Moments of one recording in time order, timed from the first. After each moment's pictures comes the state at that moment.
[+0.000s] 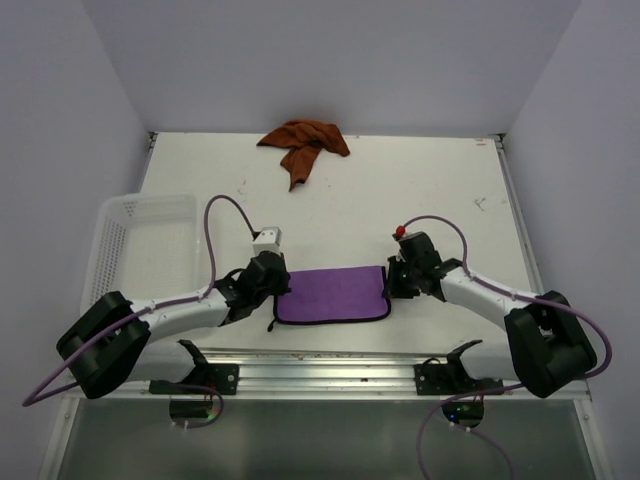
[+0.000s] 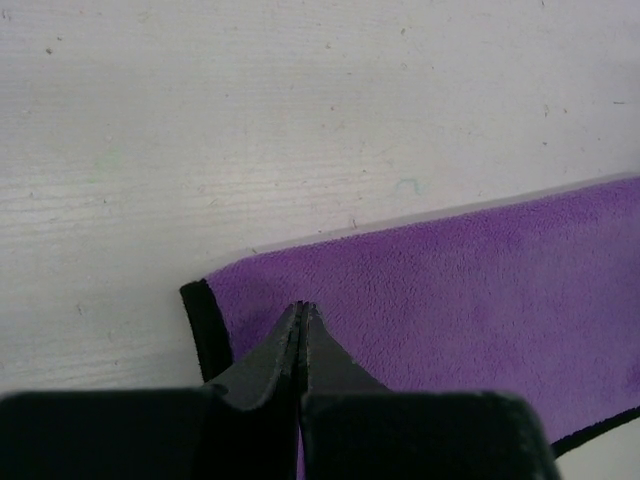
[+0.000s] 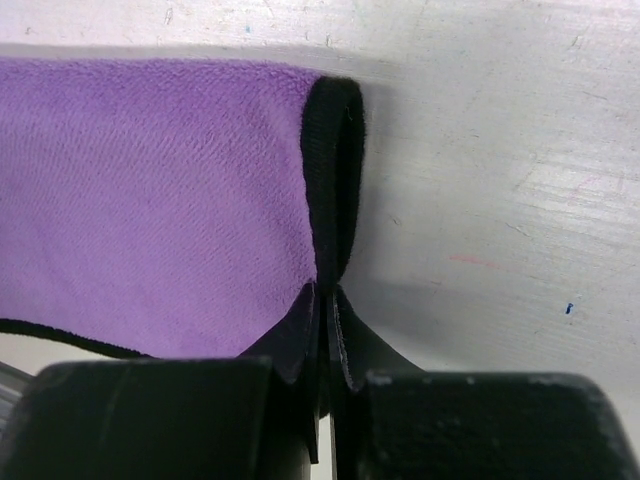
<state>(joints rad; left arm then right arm) -0.79 1.27 0.46 0.11 -0.34 -0.68 0.46 1.30 0.55 -0.29 -0.13 0.49</state>
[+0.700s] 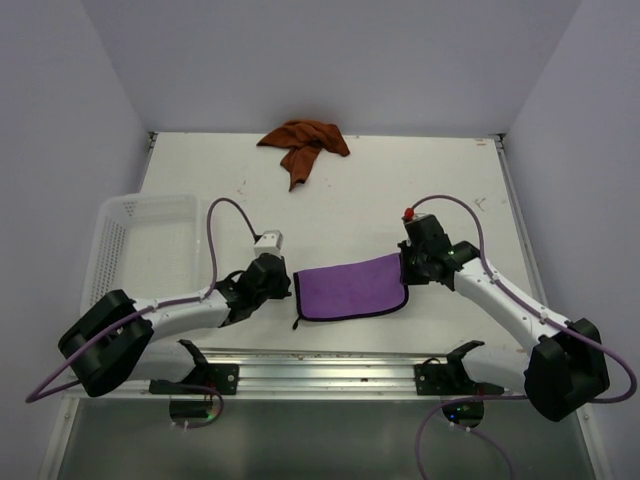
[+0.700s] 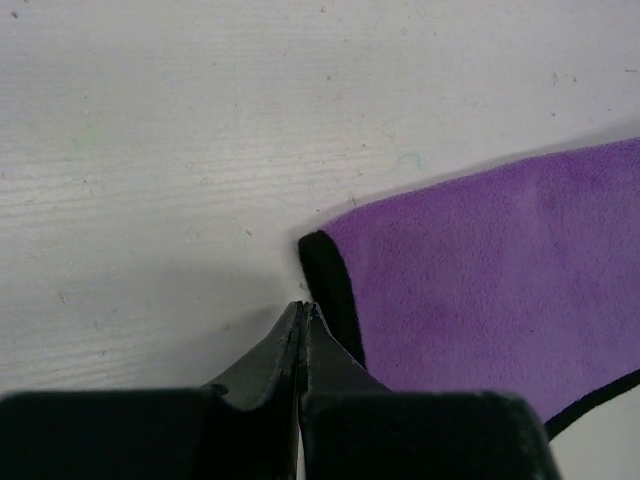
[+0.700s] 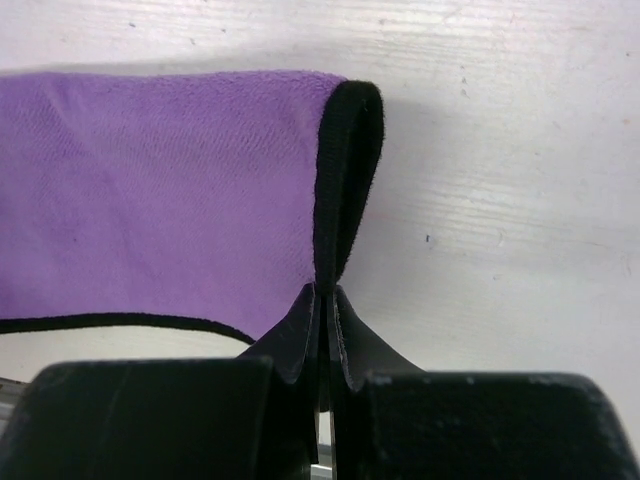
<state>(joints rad) -0.79 1.29 0.45 0.12 -0.30 -0.68 0.46 1.17 0.77 -0.64 0.07 0.40</state>
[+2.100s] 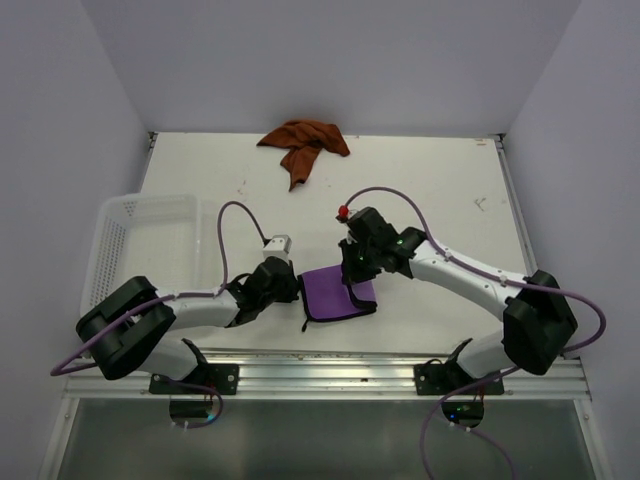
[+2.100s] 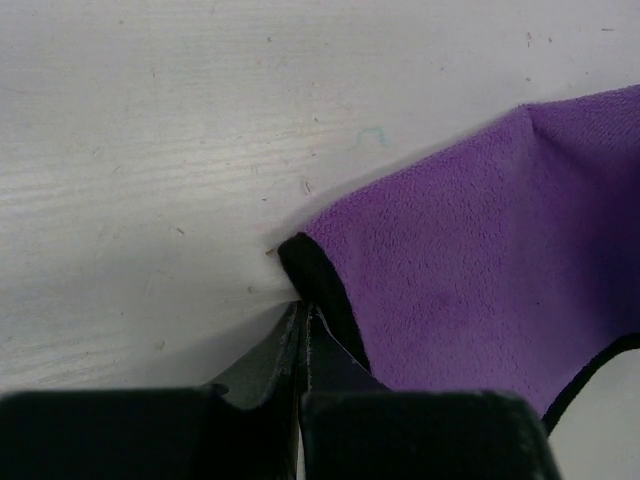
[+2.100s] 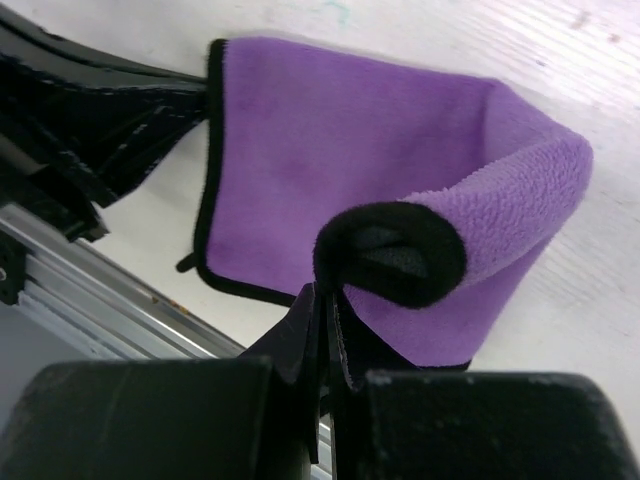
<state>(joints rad) -0.82 1.41 0.42 0.28 -0.23 -0.70 0.75 1.42 1.00 -0.57 -0.10 0.46</state>
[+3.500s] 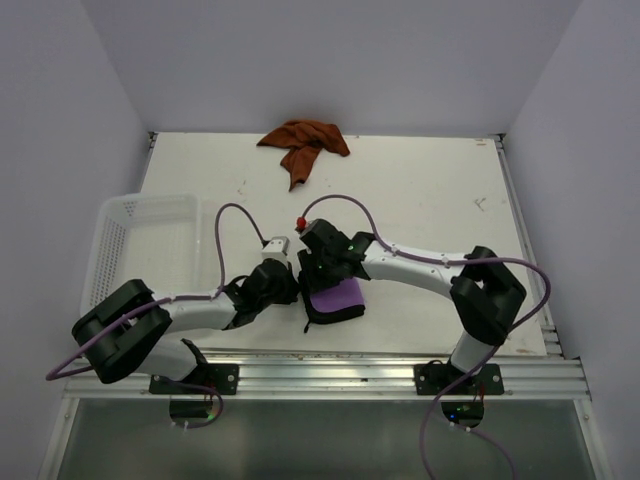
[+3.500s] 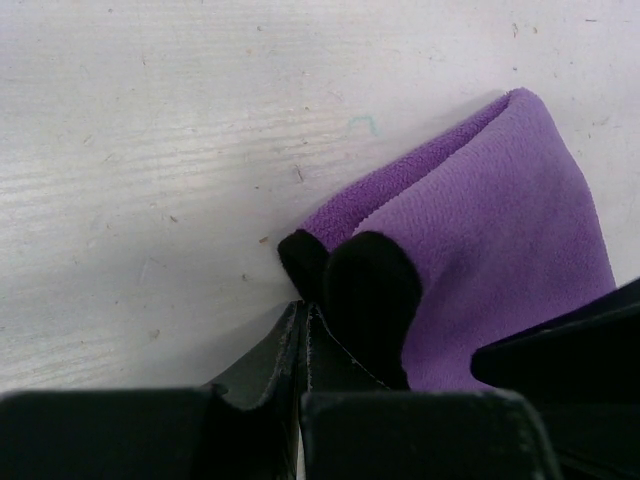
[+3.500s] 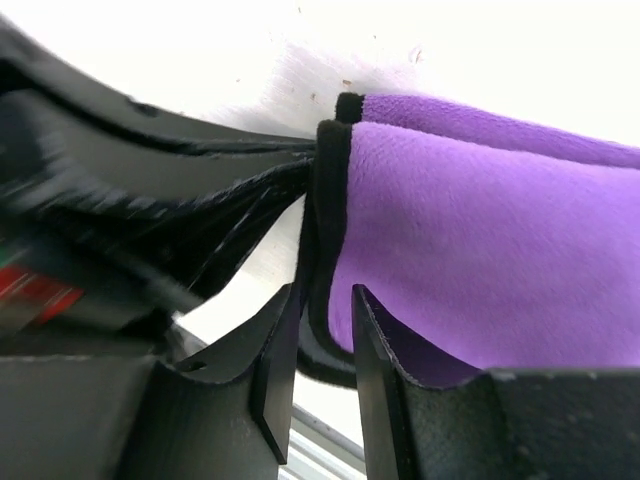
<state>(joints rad) -0.82 1.38 0.39 0.30 -0.21 -0.70 0.95 1.74 1.19 -0.48 -0.05 0.57</state>
